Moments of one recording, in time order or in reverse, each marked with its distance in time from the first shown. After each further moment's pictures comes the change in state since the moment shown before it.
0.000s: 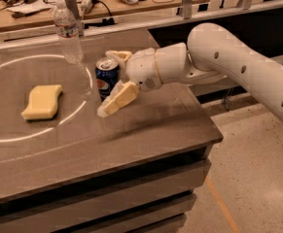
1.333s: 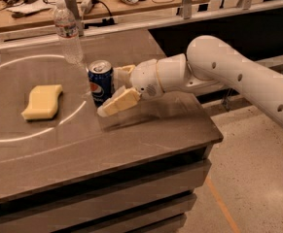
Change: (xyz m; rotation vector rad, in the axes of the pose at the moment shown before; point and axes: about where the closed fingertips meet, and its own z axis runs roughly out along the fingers) arm 0.039 -0.005 0.005 0.026 0.044 0.172
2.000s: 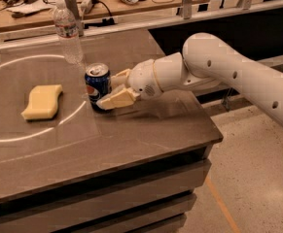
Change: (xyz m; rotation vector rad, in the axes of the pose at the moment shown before) arm 0.008 0.000 0.005 -0.017 0.058 -0.019
